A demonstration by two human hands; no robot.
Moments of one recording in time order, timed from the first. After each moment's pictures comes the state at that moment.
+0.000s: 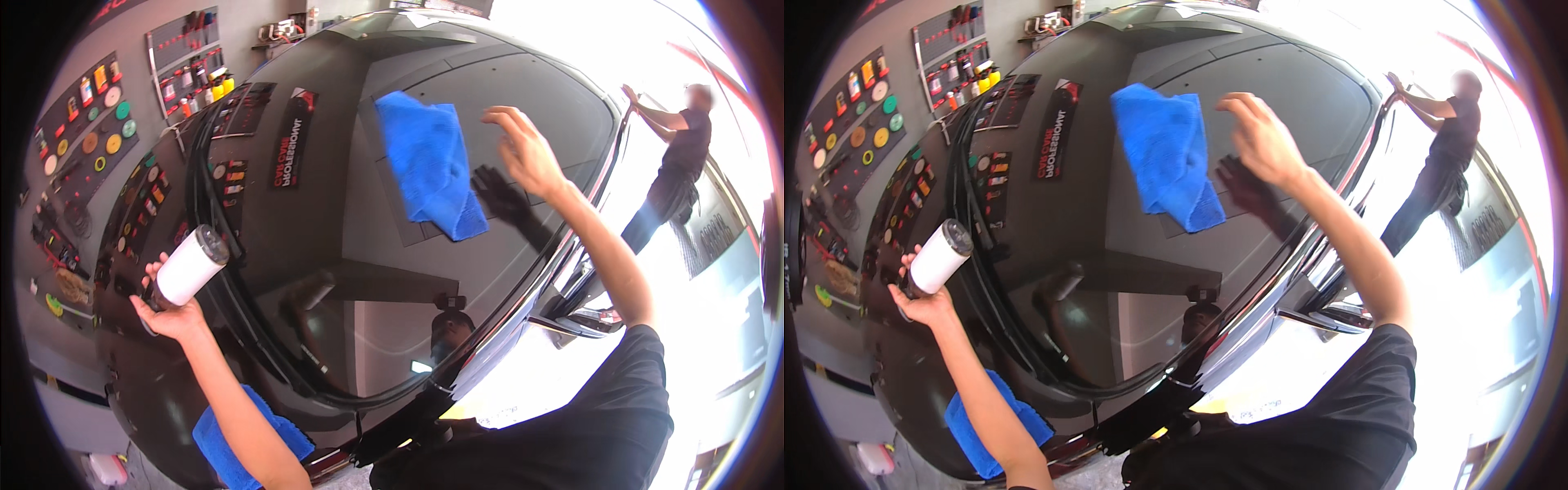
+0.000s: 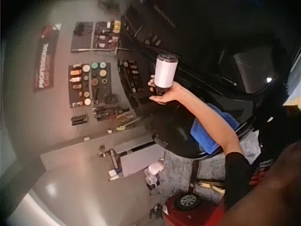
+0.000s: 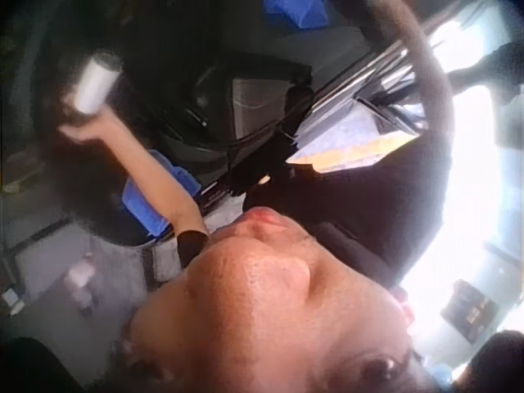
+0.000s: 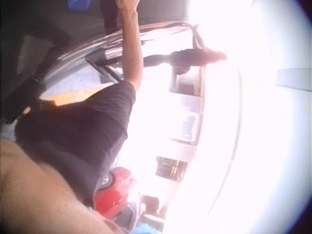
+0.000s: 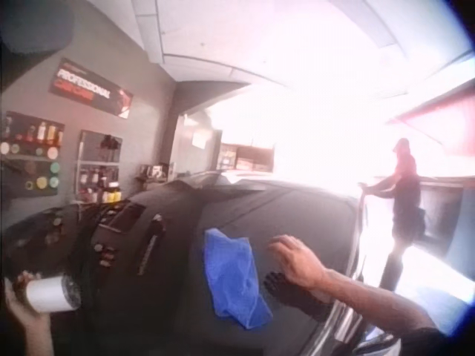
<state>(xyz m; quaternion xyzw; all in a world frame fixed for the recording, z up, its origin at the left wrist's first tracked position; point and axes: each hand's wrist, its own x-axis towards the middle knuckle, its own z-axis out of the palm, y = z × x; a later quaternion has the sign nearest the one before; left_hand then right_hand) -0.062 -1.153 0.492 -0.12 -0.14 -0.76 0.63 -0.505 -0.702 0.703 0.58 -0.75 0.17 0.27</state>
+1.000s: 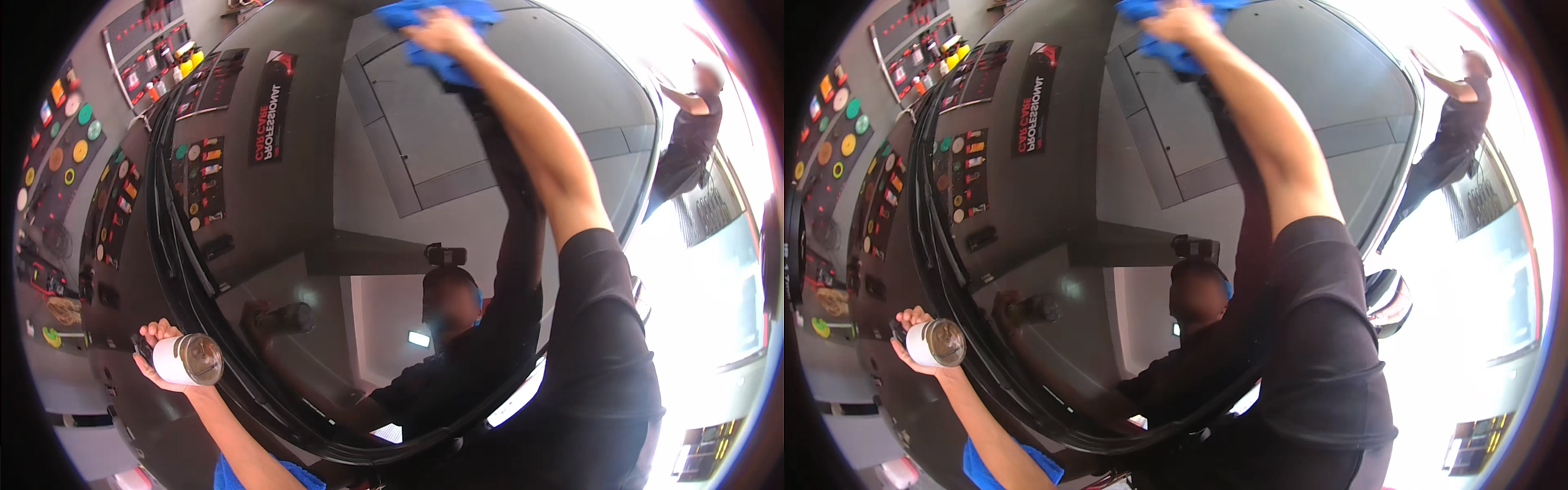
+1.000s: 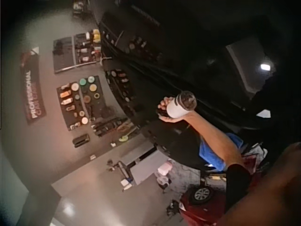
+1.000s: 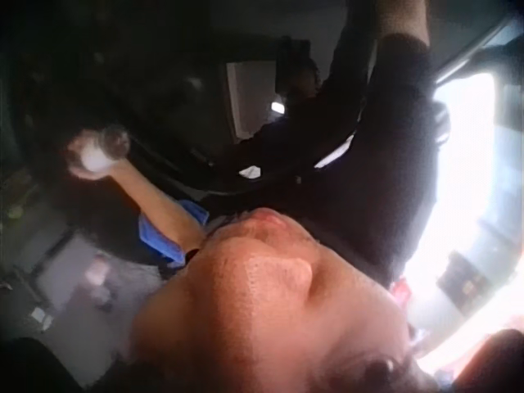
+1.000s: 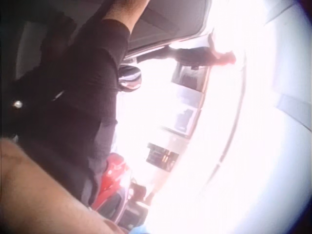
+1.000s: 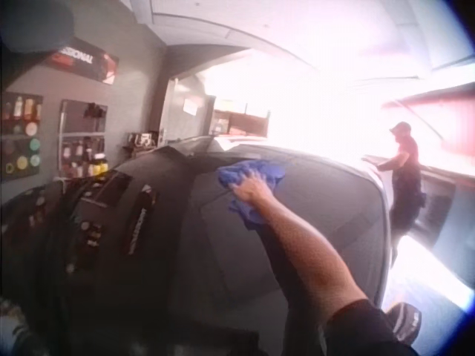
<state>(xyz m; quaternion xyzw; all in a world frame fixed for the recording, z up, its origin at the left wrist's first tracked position) -0.072 -1.171 0.460 -0.16 -0.23 -0.85 0.44 -0.750 -0.953 0.725 0.34 -0.90 0.03 0.26</state>
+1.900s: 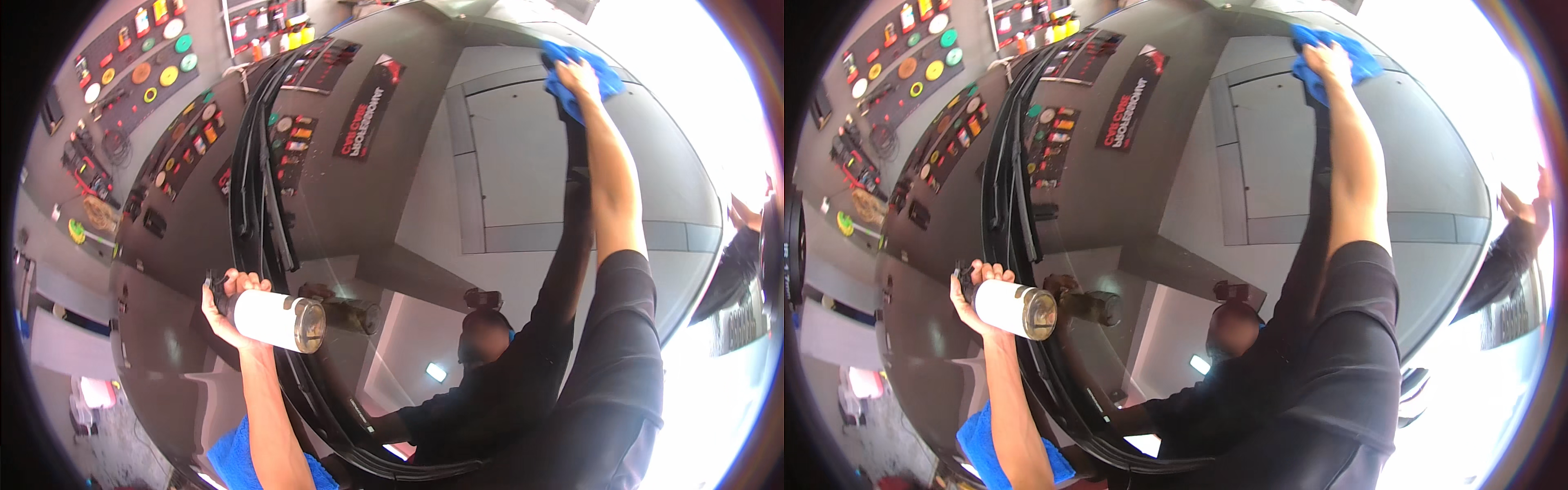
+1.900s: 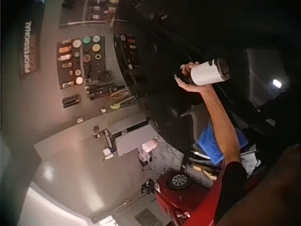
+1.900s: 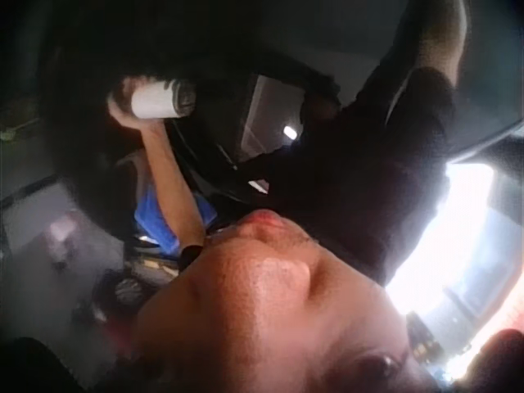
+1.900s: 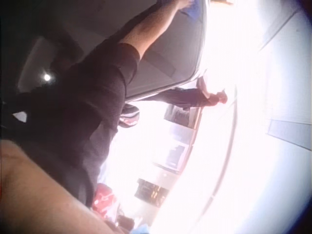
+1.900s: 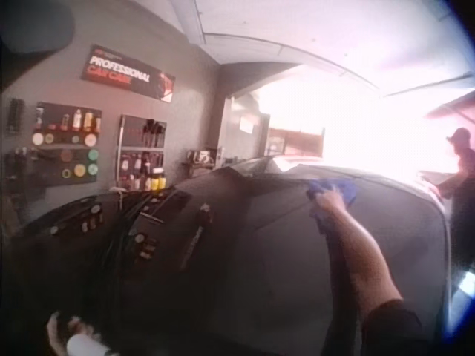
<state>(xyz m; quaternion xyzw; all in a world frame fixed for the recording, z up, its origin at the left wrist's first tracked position) -0.102 -1.141 0.482 0.05 -0.18 -0.81 0.55 -0.853 -1.013 0.762 0.24 -0.92 0.05 0.29</state>
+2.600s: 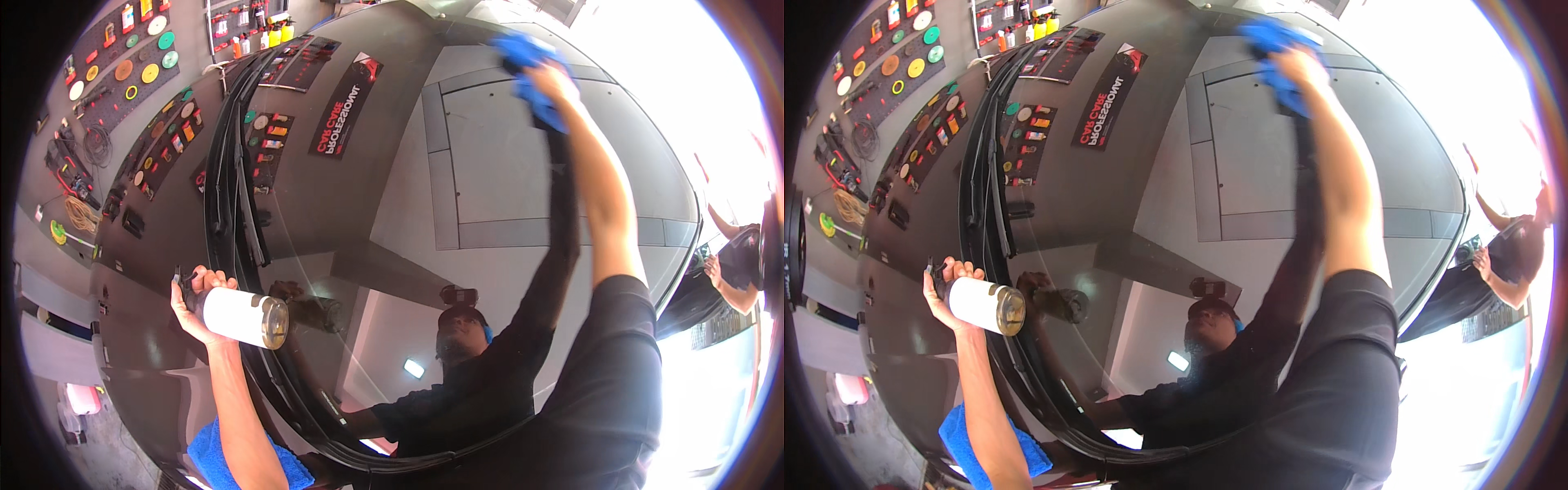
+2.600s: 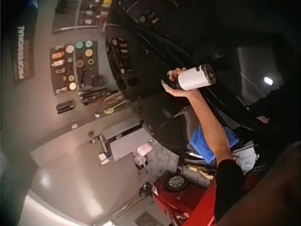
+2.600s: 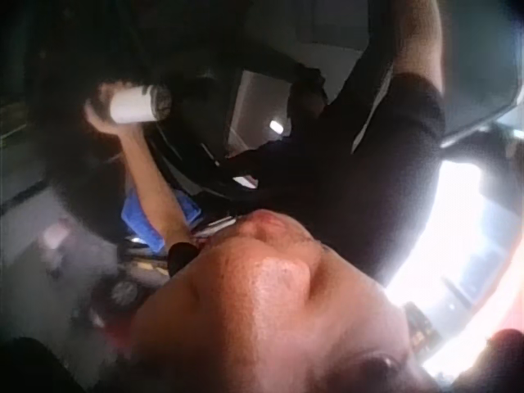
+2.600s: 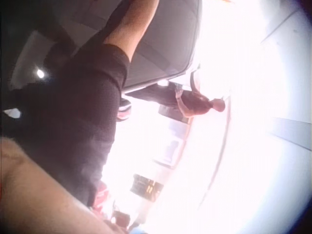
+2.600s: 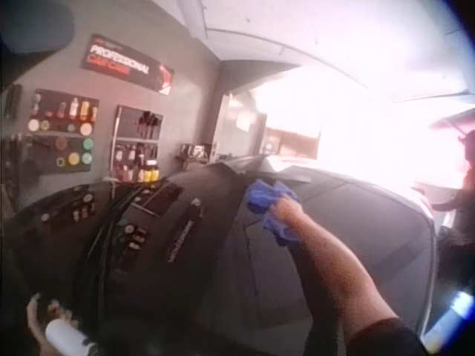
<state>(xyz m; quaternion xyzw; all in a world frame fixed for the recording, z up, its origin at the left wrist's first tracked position) -0.097 -1.148 0.492 0.08 -0.22 -0.80 0.55 -0.819 -1.008 0.755 0.38 -0.89 0.02 0.25</state>
